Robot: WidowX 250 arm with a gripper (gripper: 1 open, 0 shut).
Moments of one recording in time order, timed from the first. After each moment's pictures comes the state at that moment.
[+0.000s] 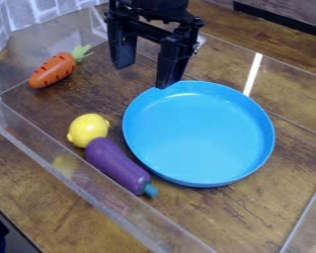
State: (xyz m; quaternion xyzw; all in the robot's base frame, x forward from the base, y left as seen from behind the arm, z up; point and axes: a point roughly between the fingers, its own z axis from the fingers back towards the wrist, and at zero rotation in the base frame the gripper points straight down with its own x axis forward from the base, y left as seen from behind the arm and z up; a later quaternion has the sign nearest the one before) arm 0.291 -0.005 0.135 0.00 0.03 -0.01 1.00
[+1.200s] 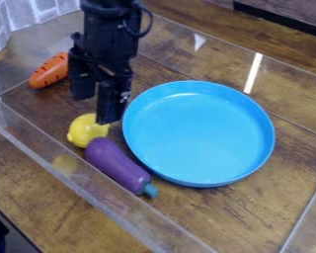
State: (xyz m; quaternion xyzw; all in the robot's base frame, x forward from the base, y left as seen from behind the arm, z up) arm 0.264 0.045 0.082 0.01 0.06 -0.13 0.99
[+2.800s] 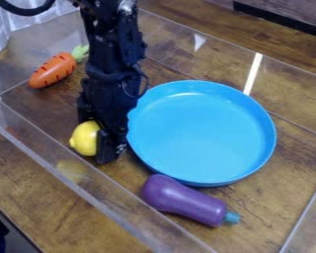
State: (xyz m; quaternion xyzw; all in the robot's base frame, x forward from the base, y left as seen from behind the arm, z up) arm 0.266 0.042 0.025 0.04 0.04 -0.18 0.98
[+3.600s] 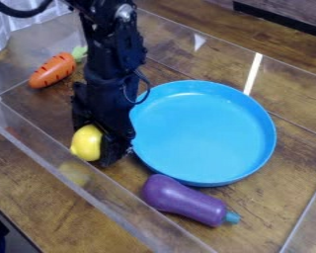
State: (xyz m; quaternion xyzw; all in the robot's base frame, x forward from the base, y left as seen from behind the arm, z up) arm 0.261 0.032 0.031 0.07 0.01 -0.08 0.99
